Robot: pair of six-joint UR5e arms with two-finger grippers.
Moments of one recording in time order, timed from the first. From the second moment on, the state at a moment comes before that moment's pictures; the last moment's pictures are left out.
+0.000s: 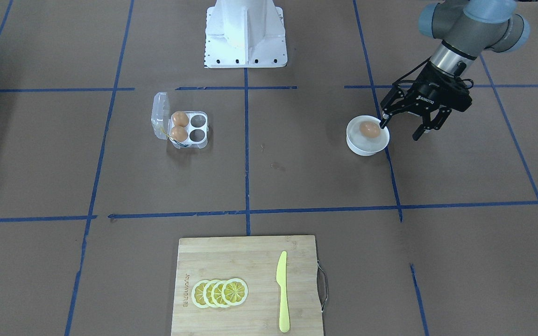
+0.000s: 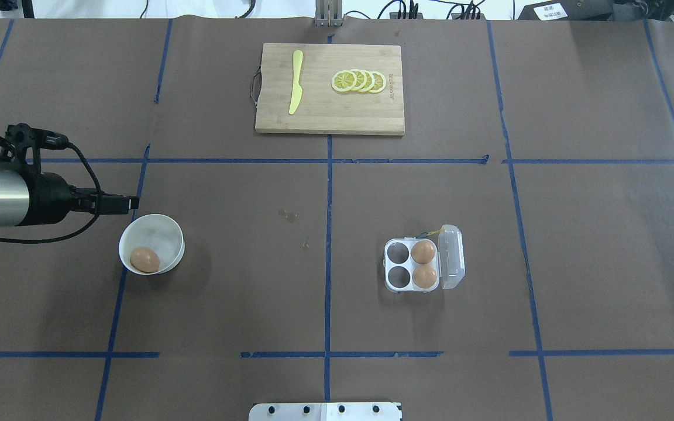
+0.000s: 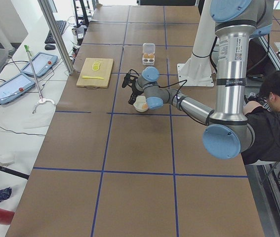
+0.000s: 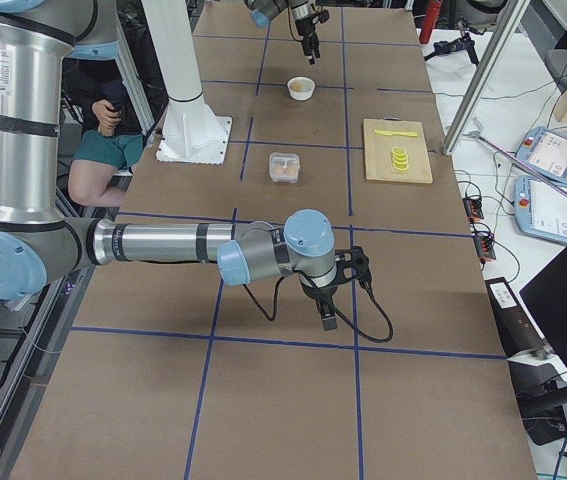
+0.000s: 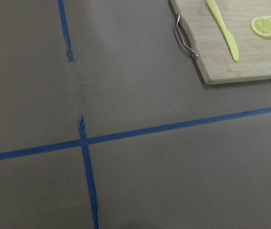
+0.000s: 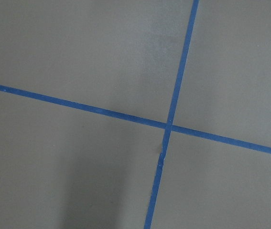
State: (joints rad) left arm -0.69 -1.56 -1.92 -2.37 -1.83 -0.99; right arm 1.55 -1.69 1.73 -1.32 2.34 0.00
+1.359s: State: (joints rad) left arm -0.66 -1.64 -1.90 -2.14 -1.96 -0.63; right arm 1.55 -1.70 1.73 -1.32 2.34 0.00
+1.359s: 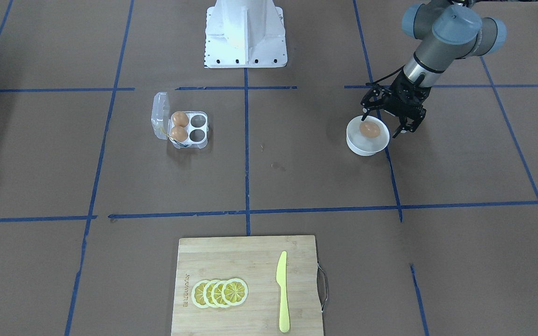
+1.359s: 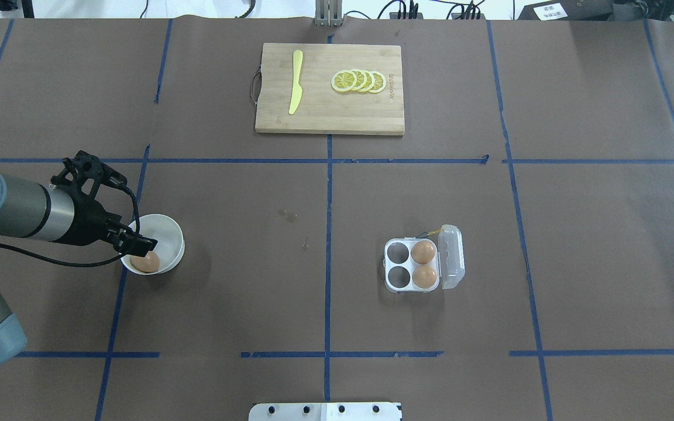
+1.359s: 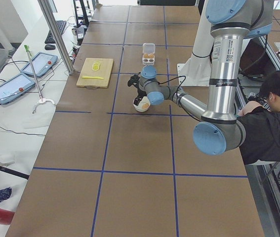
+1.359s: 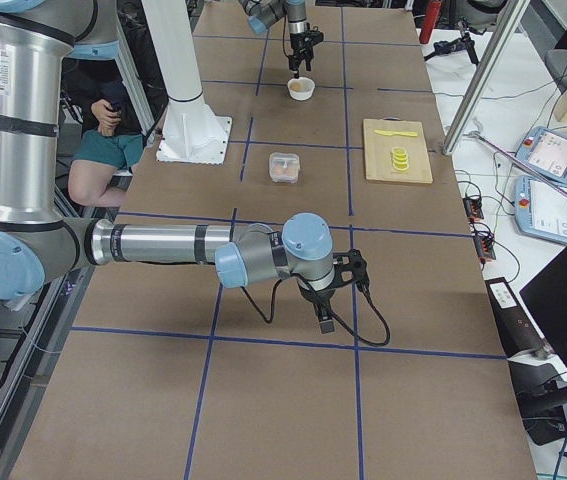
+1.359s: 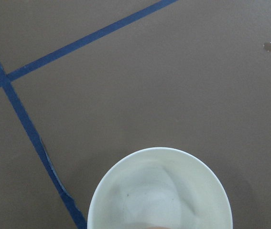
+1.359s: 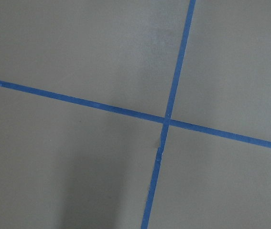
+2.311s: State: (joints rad) left arm -0.67 -1.66 -1.85 -2.11 -1.95 -0.63; right arm 1.55 -1.71 1.73 -1.31 2.34 0.00
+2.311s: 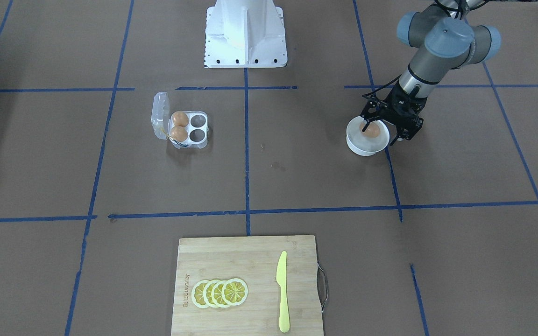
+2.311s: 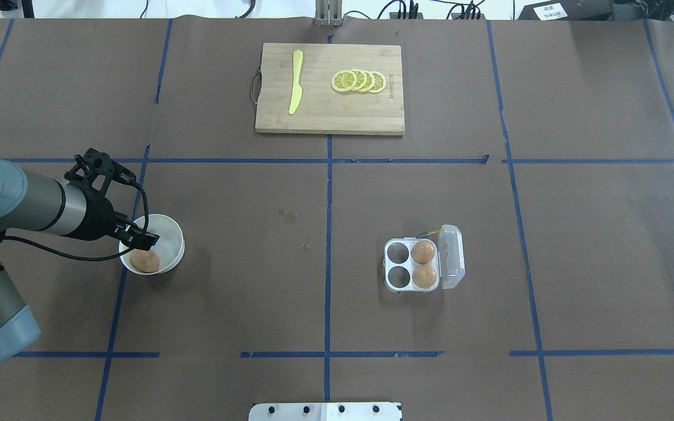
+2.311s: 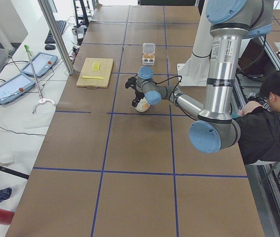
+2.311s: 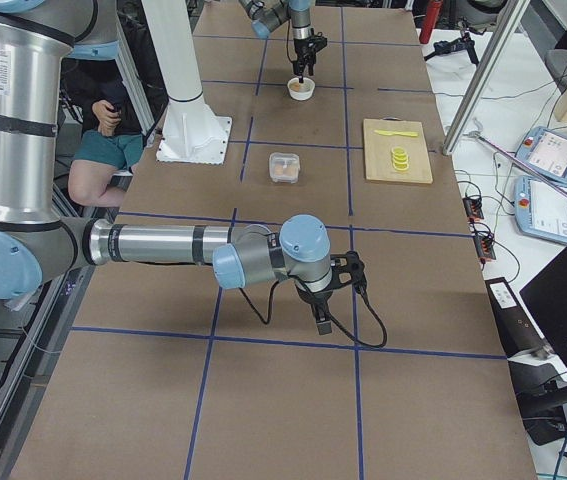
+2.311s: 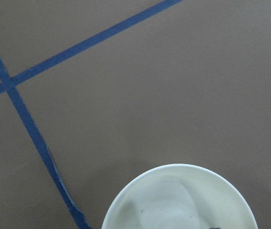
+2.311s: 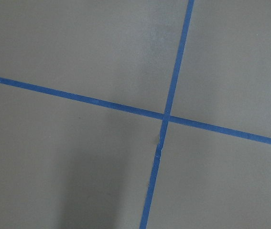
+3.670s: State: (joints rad) left arm -0.63 -1.66 -1.85 -2.11 -1.93 -0.63; right arm 1.55 -1.72 1.73 -1.31 2.34 0.00
